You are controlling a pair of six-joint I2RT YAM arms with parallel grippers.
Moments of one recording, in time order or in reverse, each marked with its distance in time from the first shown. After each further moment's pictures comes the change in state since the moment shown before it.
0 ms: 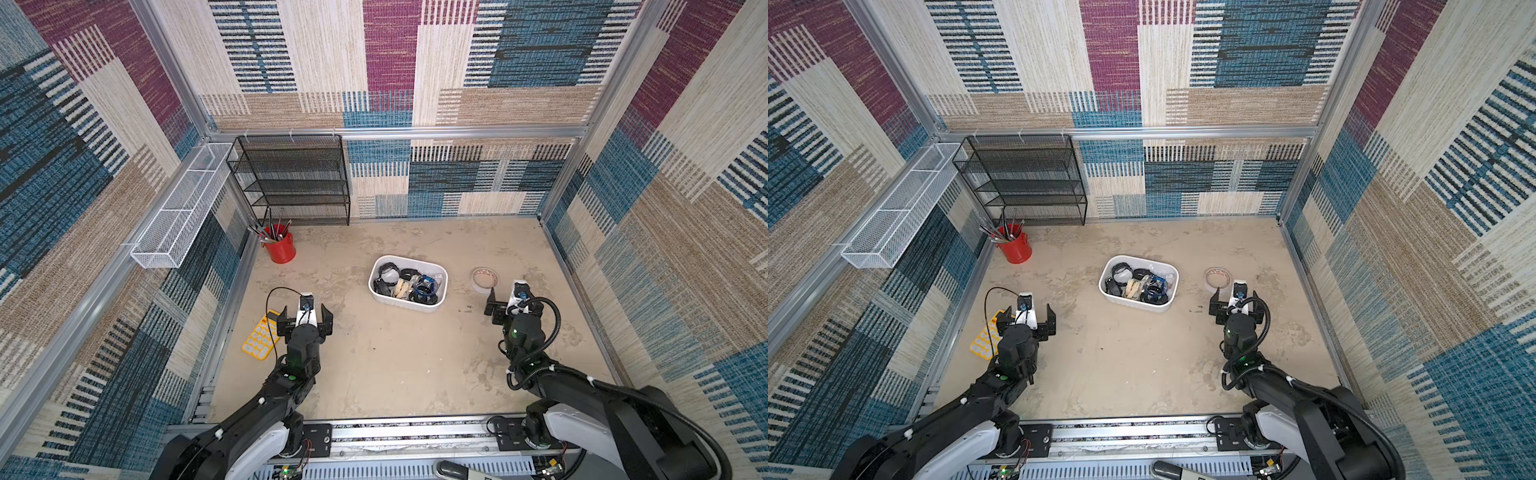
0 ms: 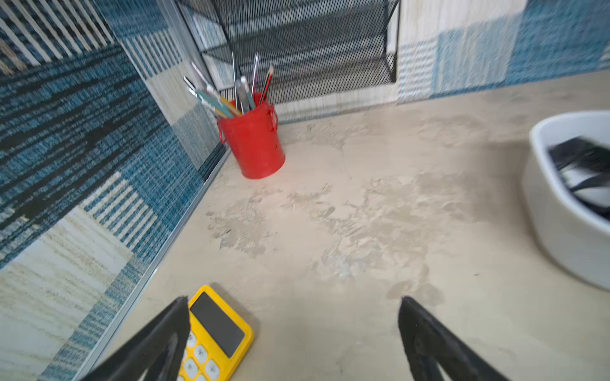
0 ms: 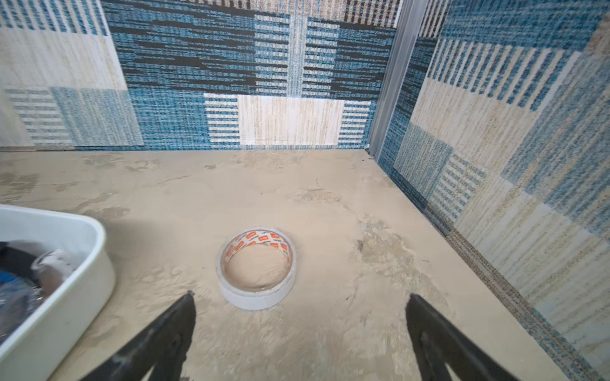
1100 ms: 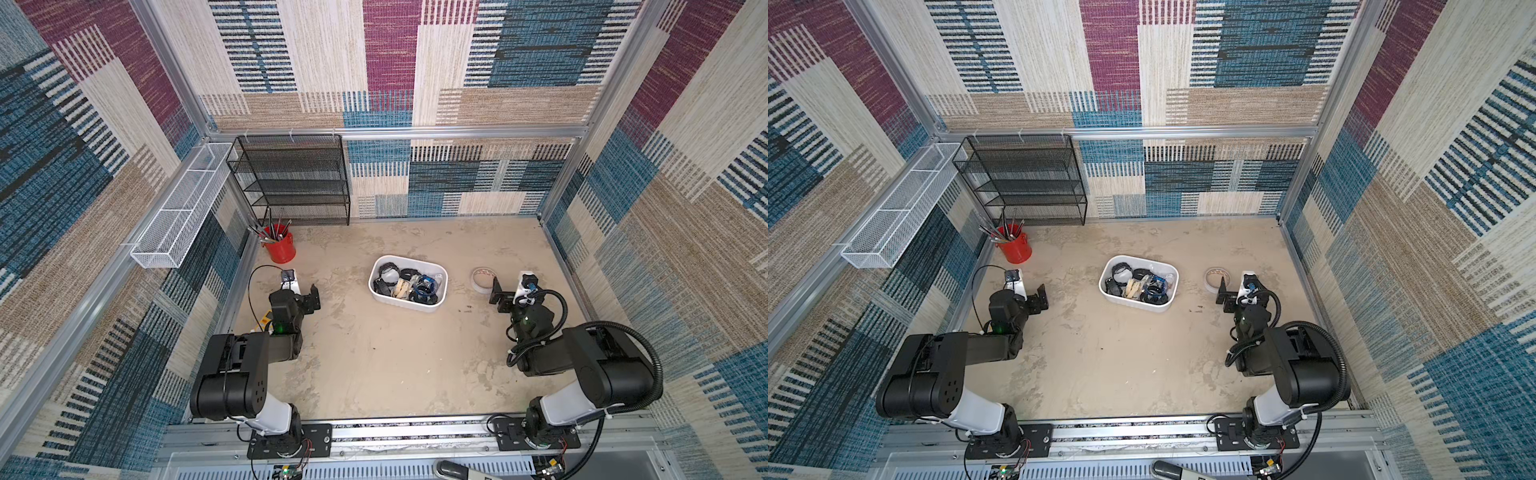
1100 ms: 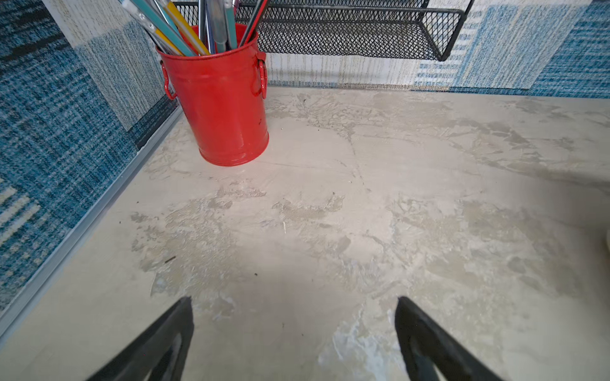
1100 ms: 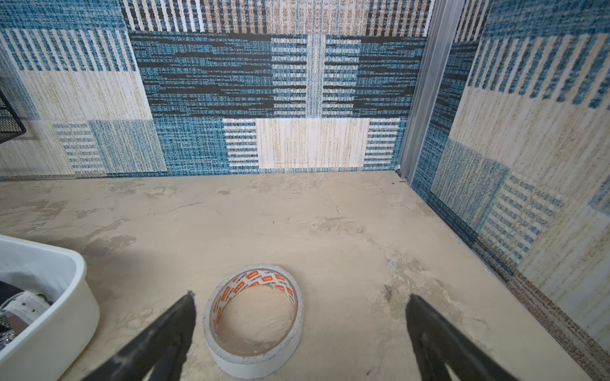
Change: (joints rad) left arm 0.394 0.563 0.249 0.254 0.510 -0.101; right arm -0.257 0.387 0.056 0.442 -0.406 0.013
